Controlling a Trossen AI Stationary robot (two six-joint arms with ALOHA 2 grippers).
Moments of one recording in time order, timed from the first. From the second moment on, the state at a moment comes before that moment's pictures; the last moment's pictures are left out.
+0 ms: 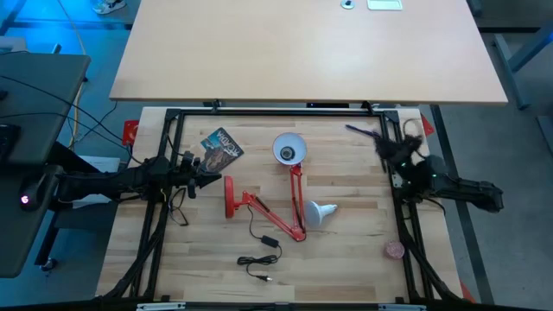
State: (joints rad) left arm 0.10 0.13 0.01 0.00 -0.01 -0.65; right arm -0.17 0.03 0.01 0.52 0.54 0.84
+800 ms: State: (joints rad) left arm 0.10 0.12 0.01 0.00 -0.01 -0.65; right arm -0.21 0.71 0.80 0.35 0.21 0.44
